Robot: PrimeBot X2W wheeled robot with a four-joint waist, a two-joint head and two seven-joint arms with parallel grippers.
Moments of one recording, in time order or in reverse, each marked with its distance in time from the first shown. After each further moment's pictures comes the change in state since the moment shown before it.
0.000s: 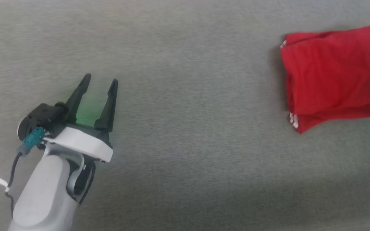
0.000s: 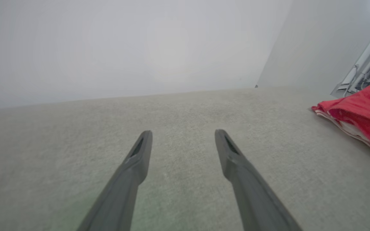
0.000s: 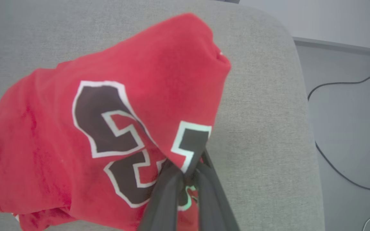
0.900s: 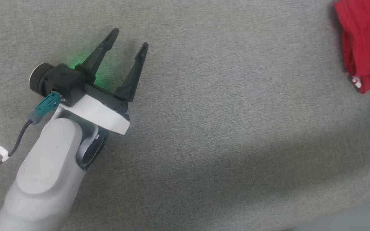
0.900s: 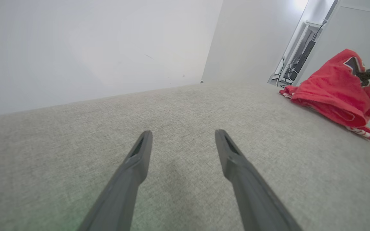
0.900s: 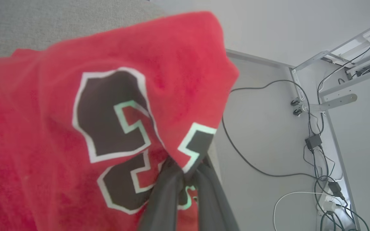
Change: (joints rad) left arm -0.212 0.058 -0.190 -0.037 -0.019 0.000 -0.001; right arm -0.277 -0.049 0.151 0.353 -0.177 0.000 -0.359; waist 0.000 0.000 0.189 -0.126
